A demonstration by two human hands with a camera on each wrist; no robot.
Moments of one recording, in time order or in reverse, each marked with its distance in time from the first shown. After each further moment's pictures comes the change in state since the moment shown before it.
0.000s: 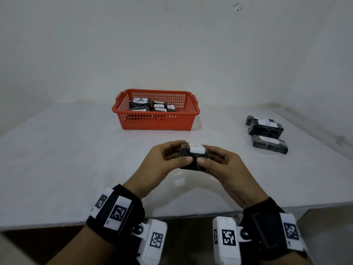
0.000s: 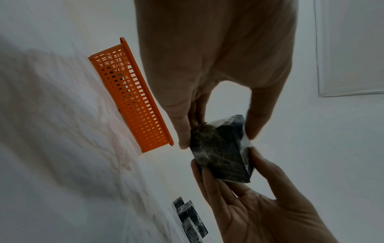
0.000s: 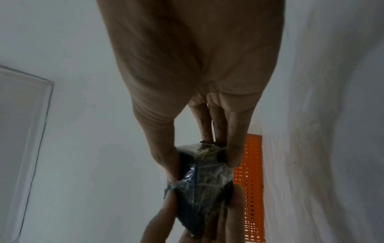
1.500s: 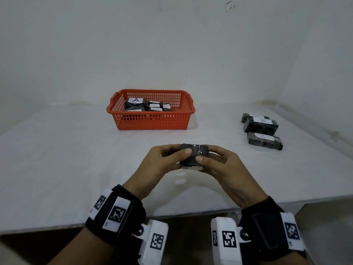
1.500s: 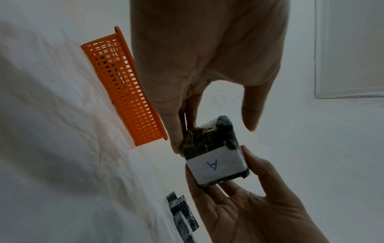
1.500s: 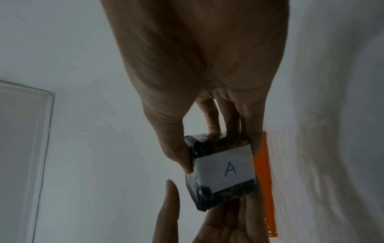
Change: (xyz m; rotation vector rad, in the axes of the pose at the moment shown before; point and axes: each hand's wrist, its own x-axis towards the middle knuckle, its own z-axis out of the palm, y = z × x) left_hand 0.000 0.006 0.013 -0.057 -0.040 -0.067; right_hand -0.005 -0.001 -0.005 0.039 0.029 0.005
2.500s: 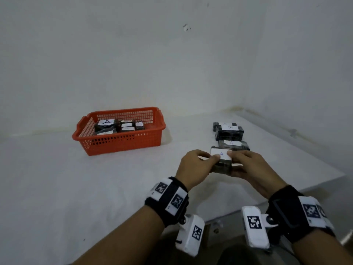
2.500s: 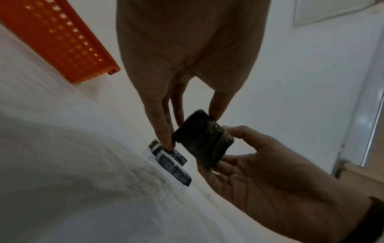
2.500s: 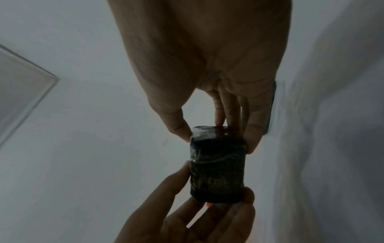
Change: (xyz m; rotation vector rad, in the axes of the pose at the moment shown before) left_hand 0.090 -0.010 0.141 0.251 -0.027 -0.096; right_hand 0.002 -0.029 -0.133 -0.099 0.437 0.166
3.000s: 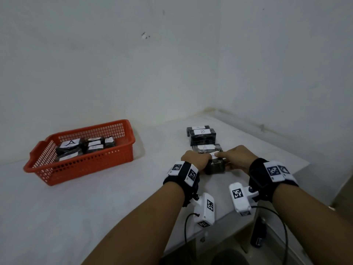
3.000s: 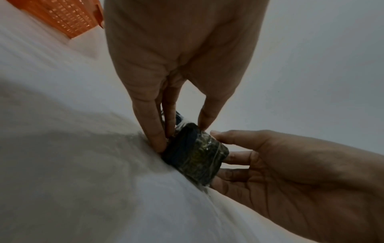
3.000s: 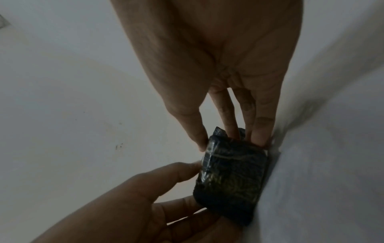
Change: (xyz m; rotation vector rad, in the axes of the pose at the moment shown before) left_hand 0.113 0.005 0.091 0.358 -0.067 -0.161; right_hand 0.080 -0.002 -0.068 -0.309 0.175 0.158
